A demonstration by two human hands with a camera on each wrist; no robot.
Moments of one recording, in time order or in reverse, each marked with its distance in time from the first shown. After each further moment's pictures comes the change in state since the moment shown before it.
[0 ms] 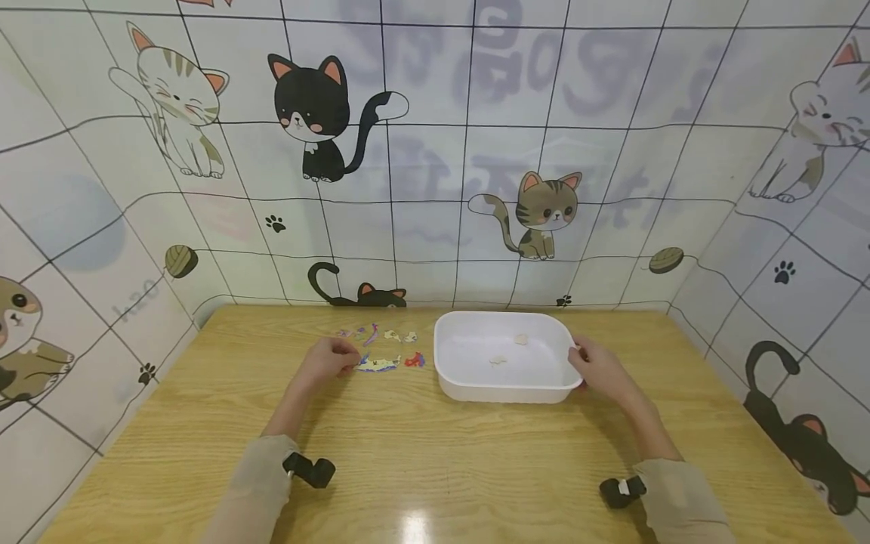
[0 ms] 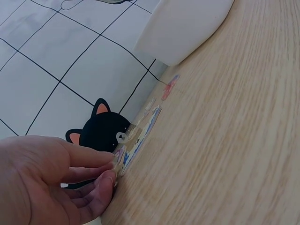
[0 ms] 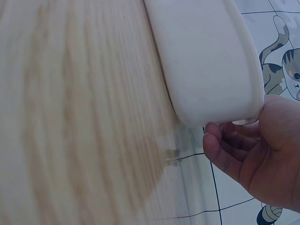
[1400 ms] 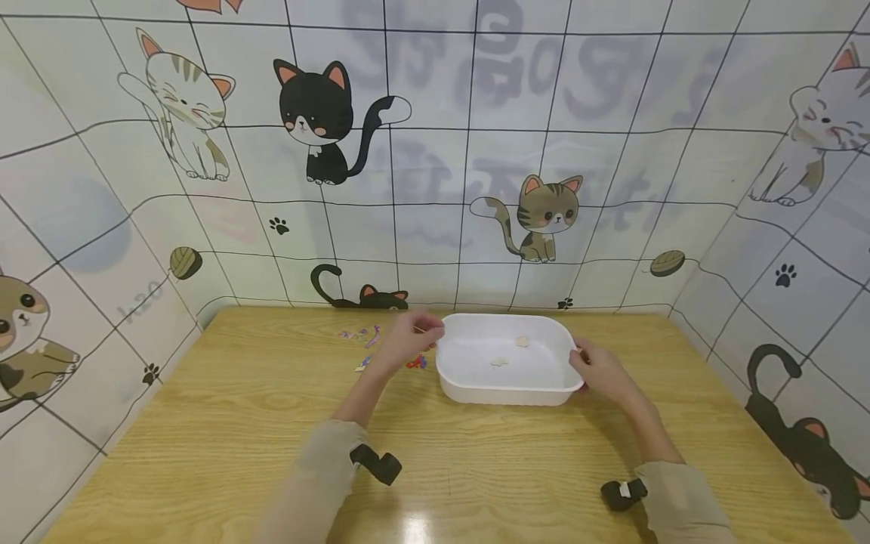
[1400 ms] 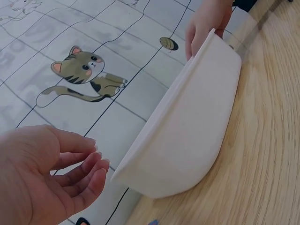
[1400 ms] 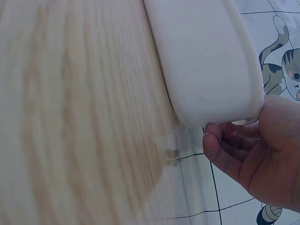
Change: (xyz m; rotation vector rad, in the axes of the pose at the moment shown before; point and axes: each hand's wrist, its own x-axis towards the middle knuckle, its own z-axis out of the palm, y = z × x) left_hand 0.004 0.104 0.080 -0.180 -0.082 0.294; right_hand -0.002 -0.004 0.000 -0.005 -0.029 0.029
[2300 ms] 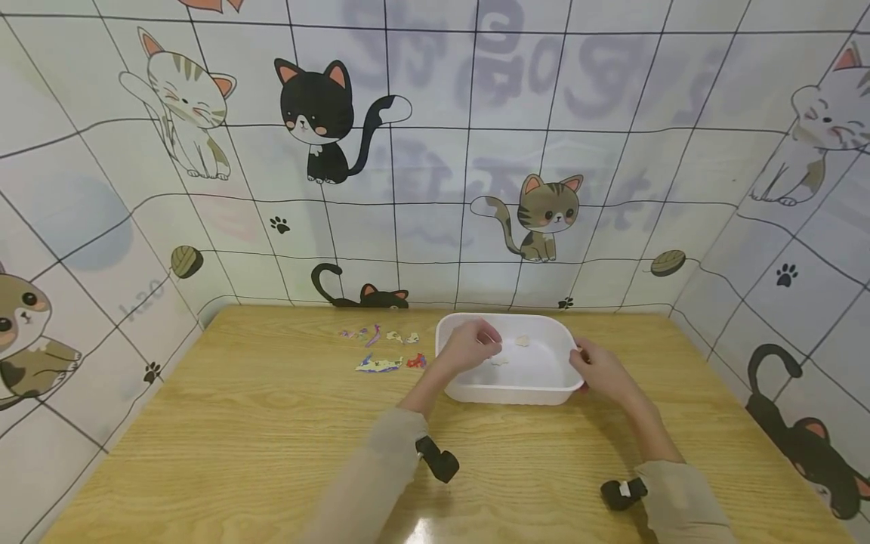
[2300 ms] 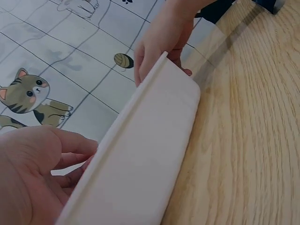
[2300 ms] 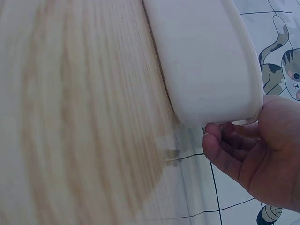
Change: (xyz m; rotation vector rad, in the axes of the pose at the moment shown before) left_hand 0.031 0.011 0.087 0.143 -0.121 0.010; right_hand -0.001 -0.003 -0.001 0.004 0.002 -0.014
